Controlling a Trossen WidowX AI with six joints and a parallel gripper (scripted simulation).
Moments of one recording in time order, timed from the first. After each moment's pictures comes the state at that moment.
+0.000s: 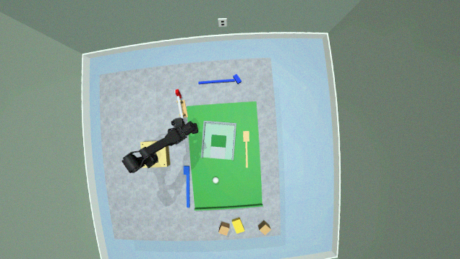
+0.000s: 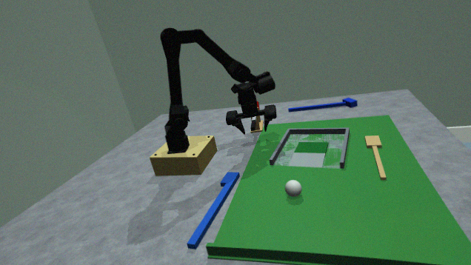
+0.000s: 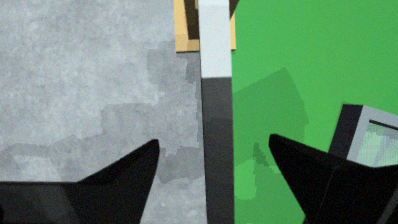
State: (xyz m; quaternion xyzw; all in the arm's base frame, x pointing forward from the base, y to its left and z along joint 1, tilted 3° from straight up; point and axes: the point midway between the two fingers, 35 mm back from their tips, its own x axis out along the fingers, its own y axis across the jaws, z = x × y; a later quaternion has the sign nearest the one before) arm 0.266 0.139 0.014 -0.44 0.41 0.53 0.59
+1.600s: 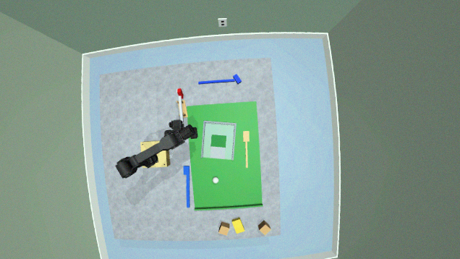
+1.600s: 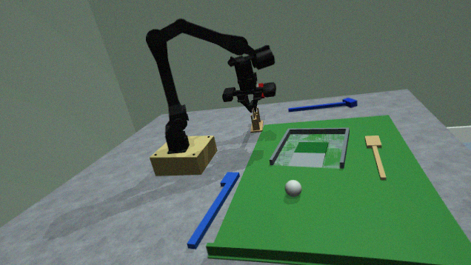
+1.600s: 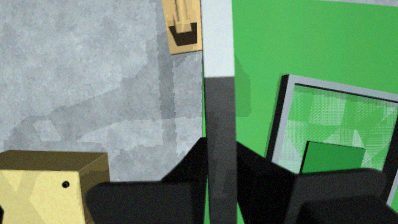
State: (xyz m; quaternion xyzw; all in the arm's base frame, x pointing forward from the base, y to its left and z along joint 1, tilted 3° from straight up) arm 0.269 0.115 0.107 -0.42 0.45 0.50 0.61
